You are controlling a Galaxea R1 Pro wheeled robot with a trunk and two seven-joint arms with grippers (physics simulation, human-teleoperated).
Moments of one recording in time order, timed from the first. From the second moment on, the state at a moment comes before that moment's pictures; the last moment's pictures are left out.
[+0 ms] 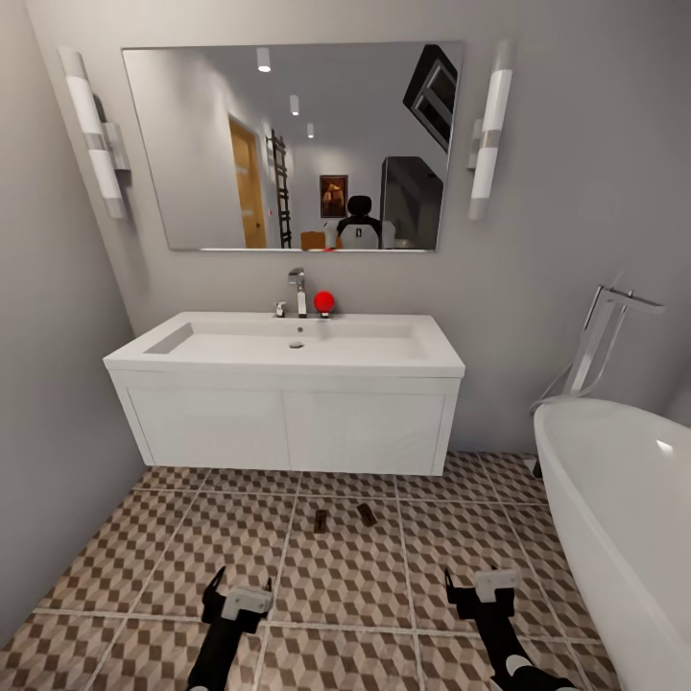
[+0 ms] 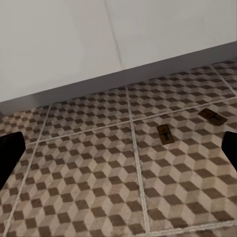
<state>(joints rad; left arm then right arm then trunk) -0.56 -0.07 -0.64 0.07 0.20 -0.83 0.34 -0.57 -0.03 0.26 -0.02 -0.12 -0.65 -0.14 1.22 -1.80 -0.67</state>
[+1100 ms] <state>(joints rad) -0.56 -0.07 -0.53 0.07 0.55 -0.54 0.33 -0.57 -0.03 0.26 -0.02 -0.12 -0.58 -0.14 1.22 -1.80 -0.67</state>
